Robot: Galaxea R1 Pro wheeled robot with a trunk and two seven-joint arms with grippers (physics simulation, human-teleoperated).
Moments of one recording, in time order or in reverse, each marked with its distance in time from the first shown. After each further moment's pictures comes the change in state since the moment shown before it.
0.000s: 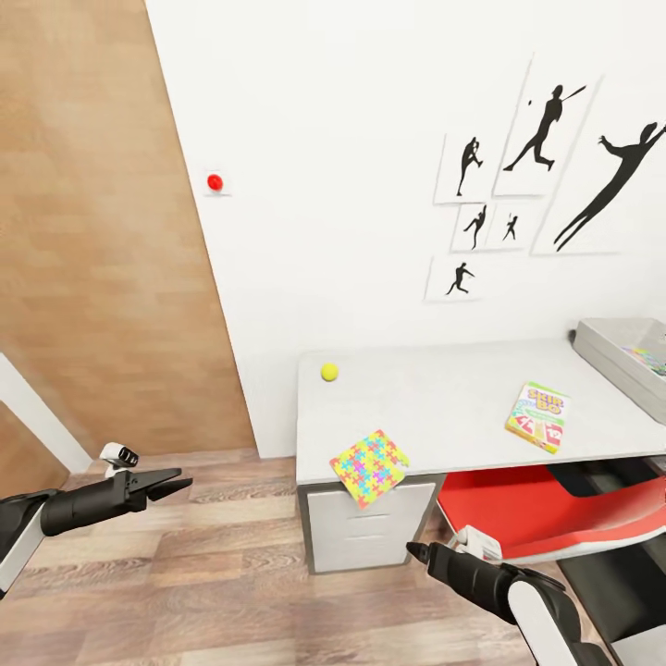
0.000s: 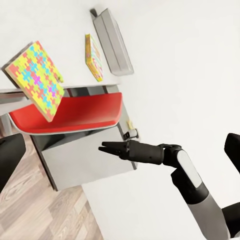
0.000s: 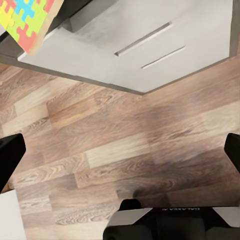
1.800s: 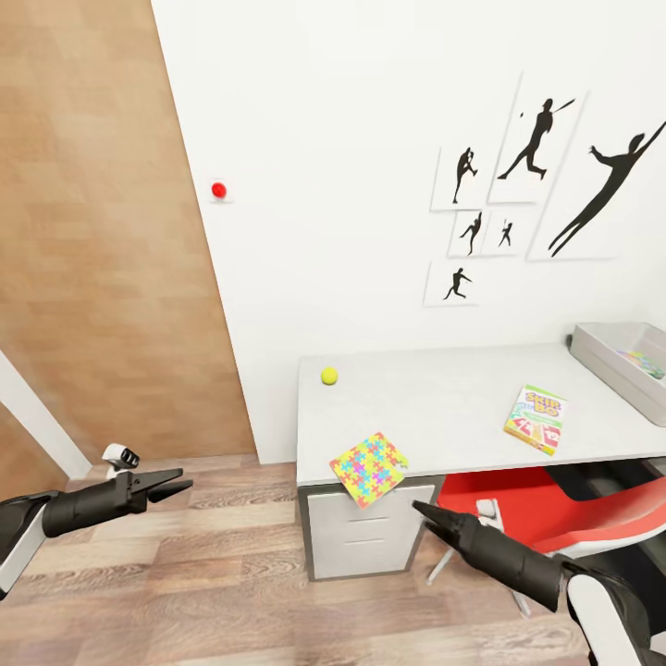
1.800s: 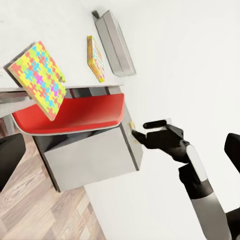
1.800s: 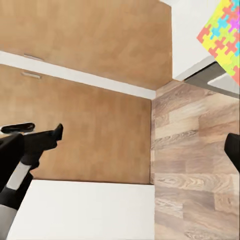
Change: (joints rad) left arm -0.001 -0.003 -0.001 0.015 0.001 0.002 0.017; right arm 0.008 -0.002 -0.259 -0.076 -0.035 0.217 0.739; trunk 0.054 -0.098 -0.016
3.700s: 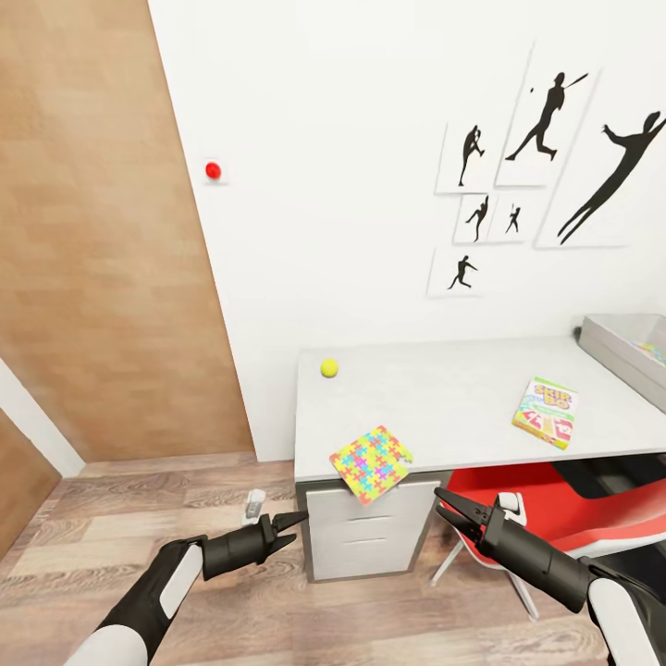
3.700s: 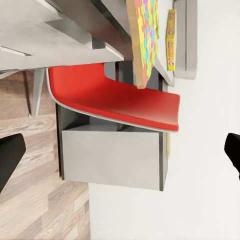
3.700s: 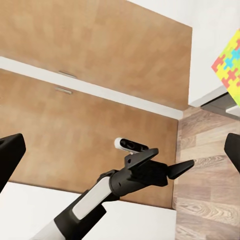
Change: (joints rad) left arm -0.009 -0.469 -0.004 0.293 0.000 -0.165 0.564; right arm -0.001 0.000 -0.092 0.009 0.022 -0.003 0.214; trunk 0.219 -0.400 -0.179
